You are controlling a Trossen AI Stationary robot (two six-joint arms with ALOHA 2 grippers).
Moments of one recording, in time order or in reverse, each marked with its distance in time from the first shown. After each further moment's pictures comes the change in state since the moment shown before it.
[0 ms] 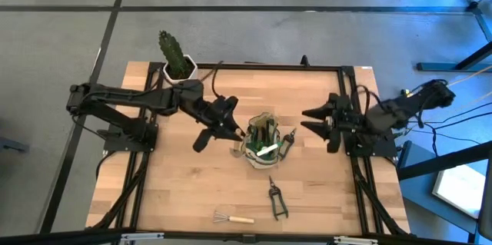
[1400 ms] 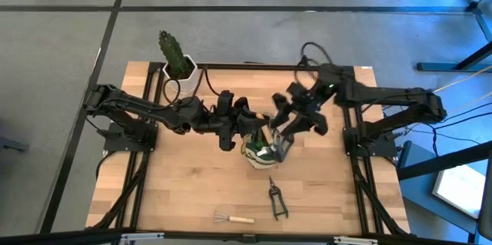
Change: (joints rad) left arm -0.196 0.214 0.103 0.571 -0.663 -0.401; right arm -0.601 0.370 0.113 0.462 -1.482 0.044
